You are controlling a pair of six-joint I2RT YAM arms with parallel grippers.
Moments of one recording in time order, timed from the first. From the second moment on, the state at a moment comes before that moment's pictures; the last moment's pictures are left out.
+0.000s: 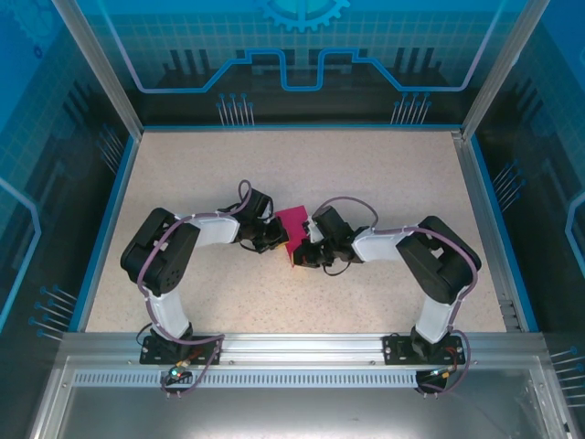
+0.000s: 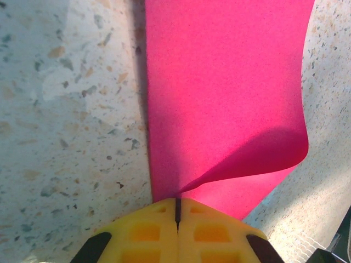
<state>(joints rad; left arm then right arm) -0.45 1.82 0.91 -0.13 0.43 -0.93 0.70 1.79 0.83 0.02 -0.50 0.76</state>
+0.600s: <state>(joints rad) -0.45 1.82 0.91 -0.14 0.42 -0.93 0.70 1.81 0.83 0.02 -0.50 0.76</state>
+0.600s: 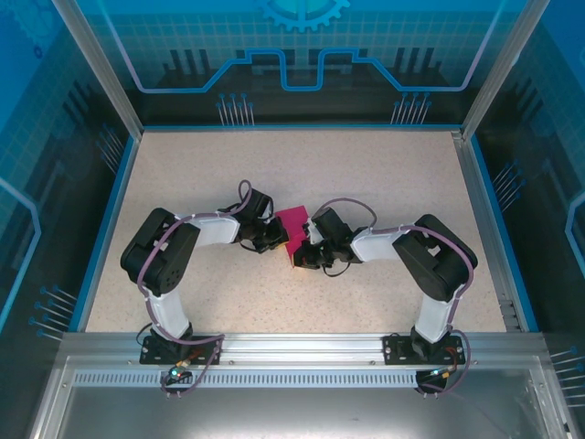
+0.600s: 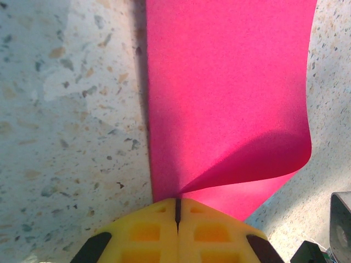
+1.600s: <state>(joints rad) -0.45 1.82 0.91 -0.13 0.42 -0.93 0.70 1.75 0.86 -0.06 -0.48 0.73</state>
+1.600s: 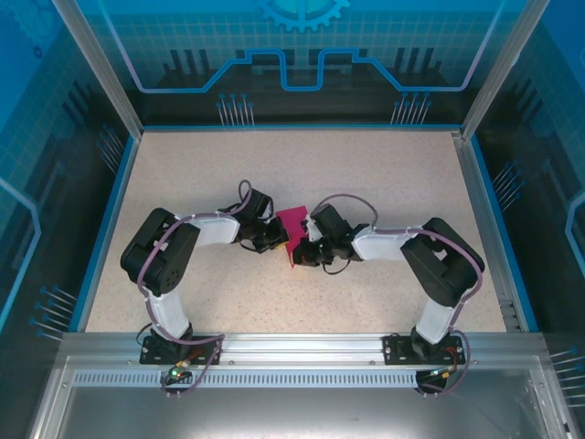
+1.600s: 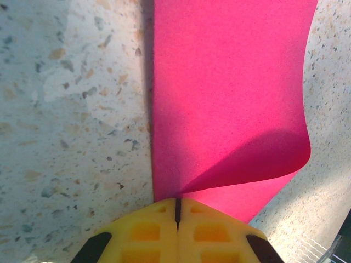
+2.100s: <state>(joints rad) -0.45 1.82 0.91 -0.14 0.42 -0.92 0.65 1.84 0.96 -0.09 -0.46 0.71</state>
